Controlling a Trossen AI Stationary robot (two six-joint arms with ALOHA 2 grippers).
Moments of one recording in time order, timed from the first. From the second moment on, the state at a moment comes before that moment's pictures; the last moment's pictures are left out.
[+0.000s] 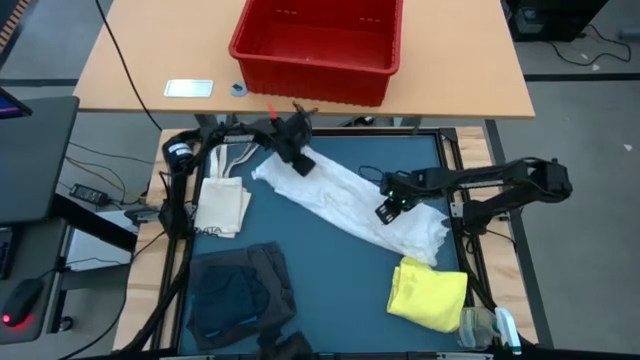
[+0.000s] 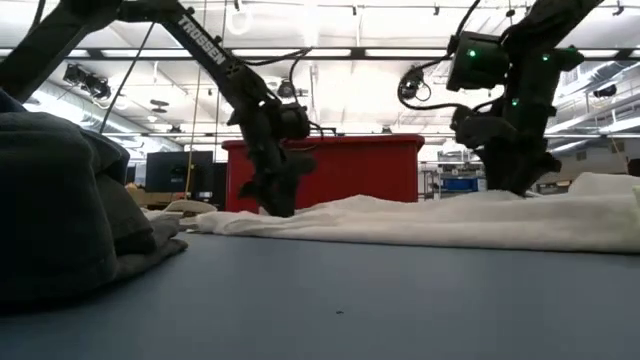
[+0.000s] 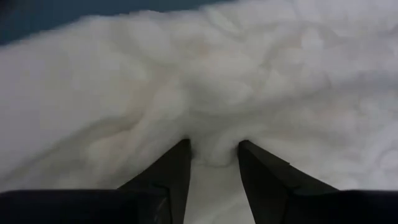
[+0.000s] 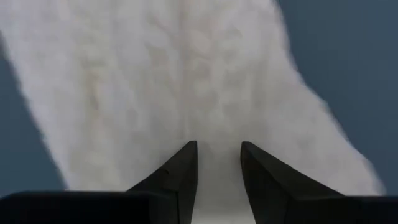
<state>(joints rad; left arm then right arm) 0.62 1.99 1.37 -0.56 0.11 -0.18 -0.20 1.31 0.68 -0.64 0.04 0.74</state>
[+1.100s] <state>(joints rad) 0.15 1.85 1.71 -1.33 -0.05 -0.35 0.21 1.23 0.45 -0.36 -0.01 1.10</state>
